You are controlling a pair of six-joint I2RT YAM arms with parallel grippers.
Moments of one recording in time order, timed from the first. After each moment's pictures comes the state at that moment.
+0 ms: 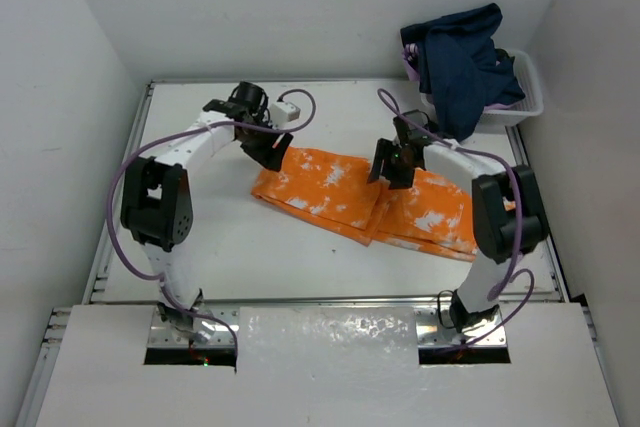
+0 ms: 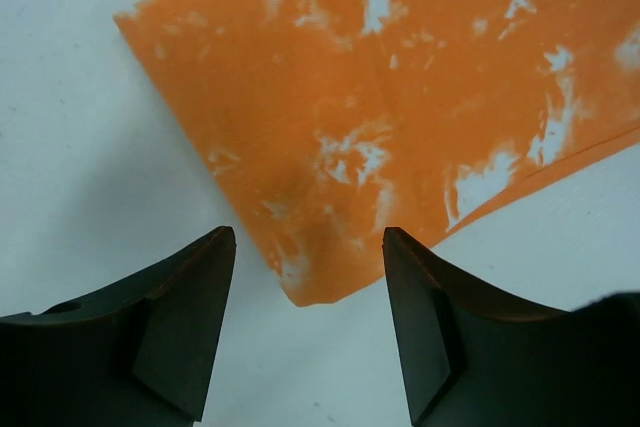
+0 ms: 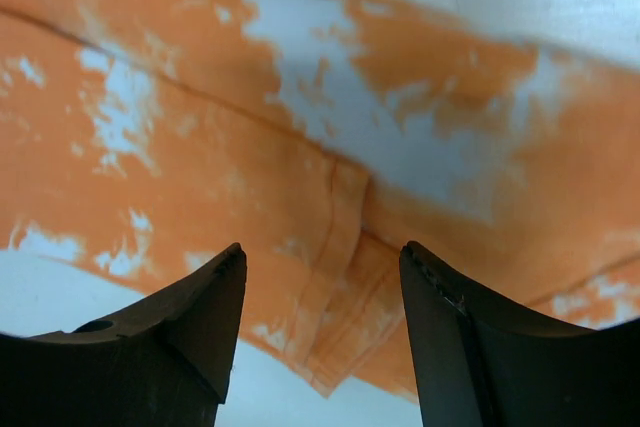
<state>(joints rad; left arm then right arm) -0.26 1.86 1.52 -0.79 0.31 0.37 0.28 1.75 1.11 -0.45 -0.16 0.51</state>
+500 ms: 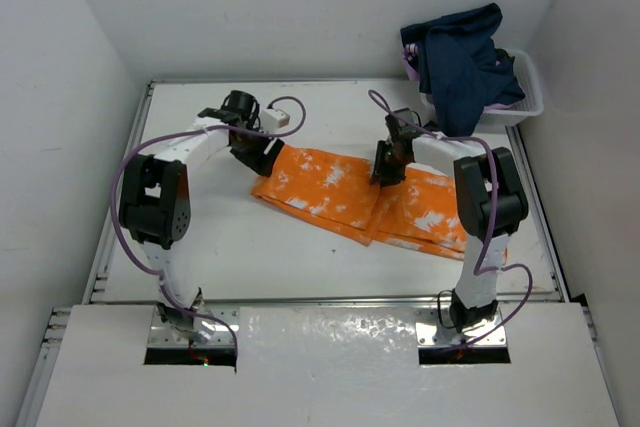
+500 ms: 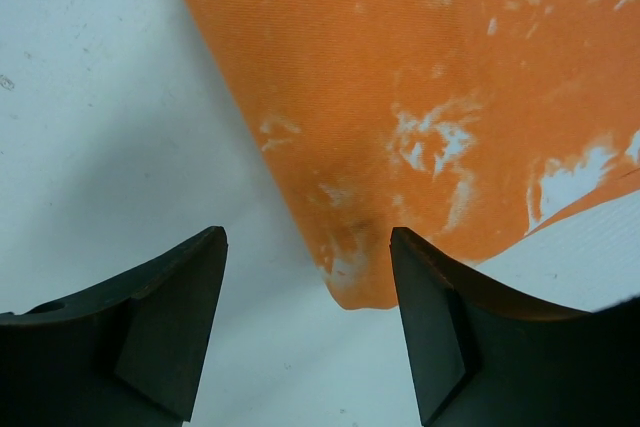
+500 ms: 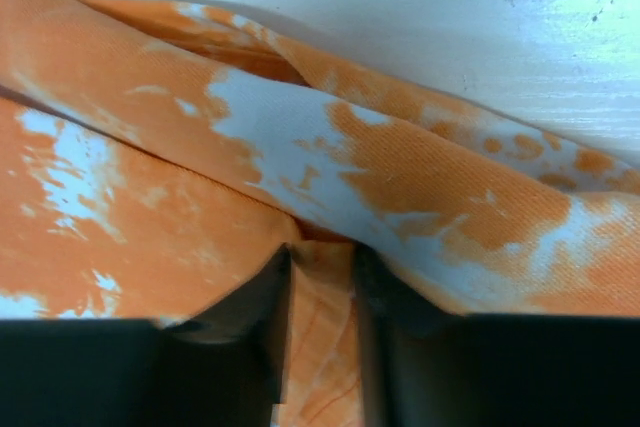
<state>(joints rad) -0.22 1.87 1.42 -0.71 0.26 0.40 0.28 1.96 1.25 -0.45 -0.15 0.48</state>
